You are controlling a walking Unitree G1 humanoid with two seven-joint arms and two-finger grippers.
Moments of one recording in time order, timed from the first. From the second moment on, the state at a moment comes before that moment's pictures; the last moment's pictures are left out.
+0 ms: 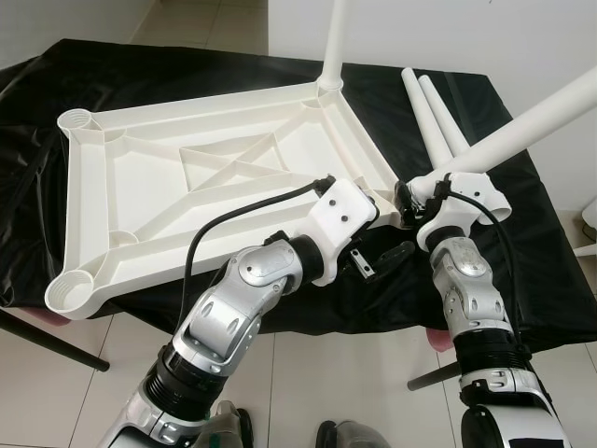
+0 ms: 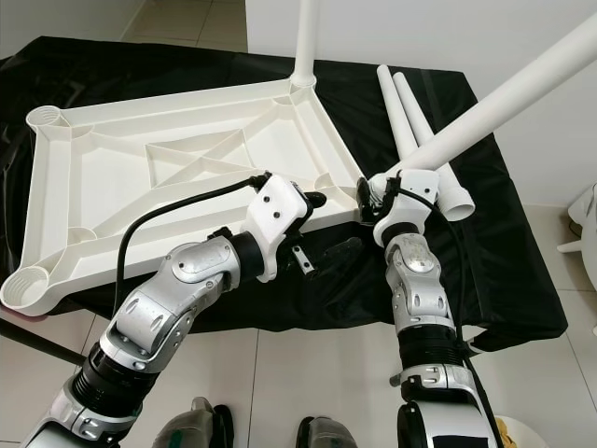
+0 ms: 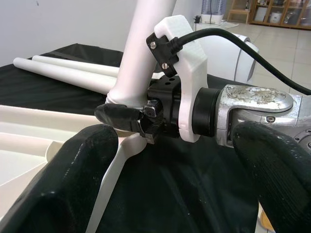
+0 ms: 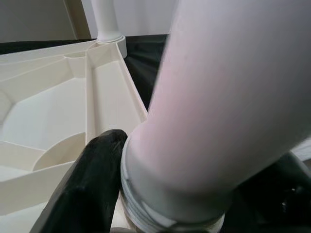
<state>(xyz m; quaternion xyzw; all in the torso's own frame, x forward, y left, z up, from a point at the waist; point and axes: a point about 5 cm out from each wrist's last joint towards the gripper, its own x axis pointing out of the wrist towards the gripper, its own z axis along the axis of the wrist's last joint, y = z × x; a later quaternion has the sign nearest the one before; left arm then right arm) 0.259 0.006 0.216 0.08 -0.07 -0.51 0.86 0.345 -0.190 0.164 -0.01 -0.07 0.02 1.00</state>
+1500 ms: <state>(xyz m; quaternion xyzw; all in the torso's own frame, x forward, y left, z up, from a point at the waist) 0.257 0.003 0.215 0.08 -0.07 -0.51 0.85 0.360 -0.209 0.189 -0.09 0.08 0.10 0.99</state>
